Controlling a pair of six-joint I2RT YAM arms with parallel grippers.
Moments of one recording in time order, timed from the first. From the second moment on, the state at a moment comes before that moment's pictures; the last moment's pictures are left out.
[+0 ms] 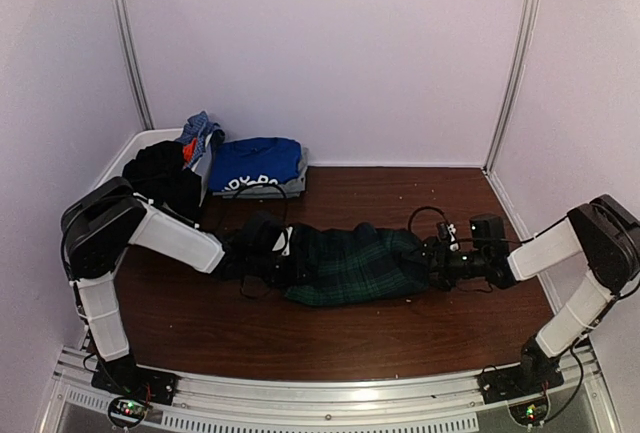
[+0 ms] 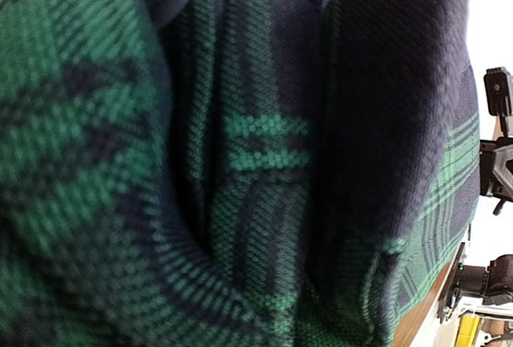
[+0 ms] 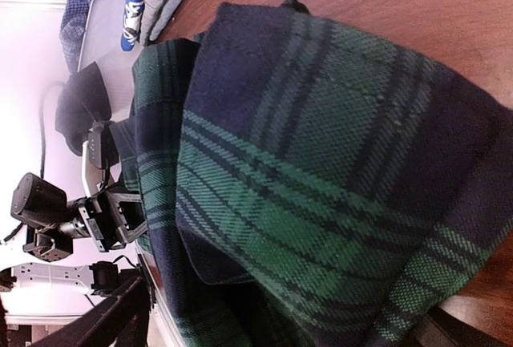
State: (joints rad) left arm -0.83 1.90 0.91 0.26 0.25 -0.82; right arm 0.30 1.57 0.43 0.52 -0.68 0.86
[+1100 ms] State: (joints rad) left arm -0.81 1.95 1.15 -0.07 0.17 -0.54; right arm 0.50 1.78 0.82 0.17 -0.52 0.57
